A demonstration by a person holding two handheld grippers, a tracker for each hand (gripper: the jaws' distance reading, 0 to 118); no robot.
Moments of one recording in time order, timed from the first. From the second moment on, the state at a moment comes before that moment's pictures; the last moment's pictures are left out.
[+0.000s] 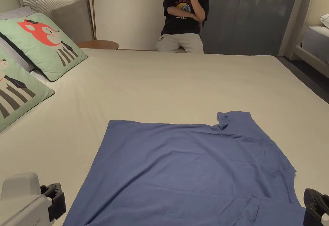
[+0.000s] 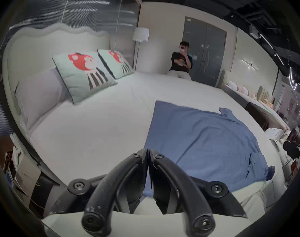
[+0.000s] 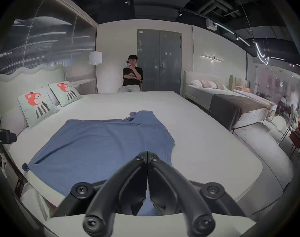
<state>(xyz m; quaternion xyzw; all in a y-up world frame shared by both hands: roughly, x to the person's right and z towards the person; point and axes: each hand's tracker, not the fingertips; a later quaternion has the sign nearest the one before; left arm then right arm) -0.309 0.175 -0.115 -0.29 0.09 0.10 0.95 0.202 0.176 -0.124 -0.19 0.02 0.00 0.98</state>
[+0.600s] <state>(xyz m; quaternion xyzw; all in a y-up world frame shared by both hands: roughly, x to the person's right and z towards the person) -0.309 0.094 -0.121 -0.44 0.08 0.07 0.89 0.222 0.151 -0.114 -0.23 0.00 -0.01 0.97</state>
